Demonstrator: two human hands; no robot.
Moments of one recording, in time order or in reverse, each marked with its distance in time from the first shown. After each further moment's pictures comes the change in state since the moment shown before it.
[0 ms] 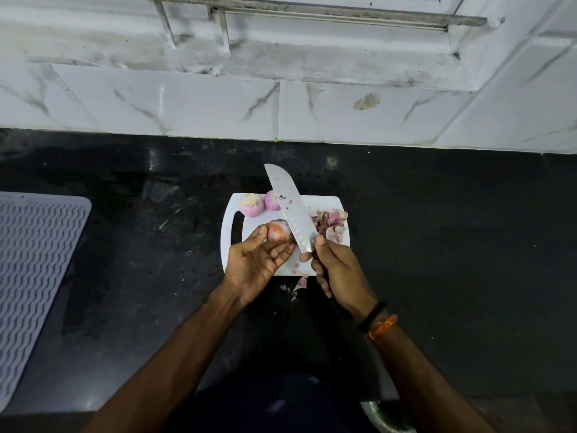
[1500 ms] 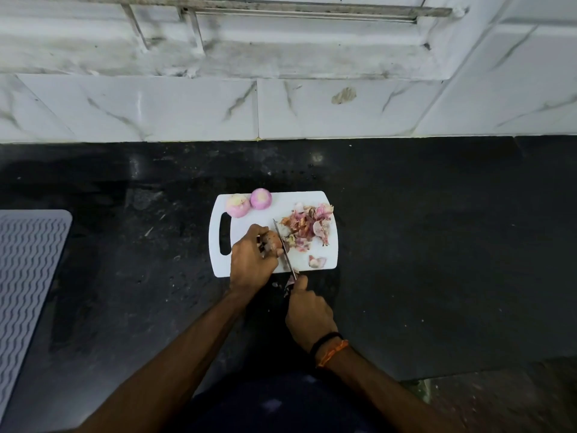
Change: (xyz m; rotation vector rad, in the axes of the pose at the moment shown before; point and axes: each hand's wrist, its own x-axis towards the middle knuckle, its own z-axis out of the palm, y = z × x) left_hand 0.019 -0.024 -0.017 1.428 0.300 0.525; right_hand -0.030 0.059 0.056 -1.099 -0.008 0.220
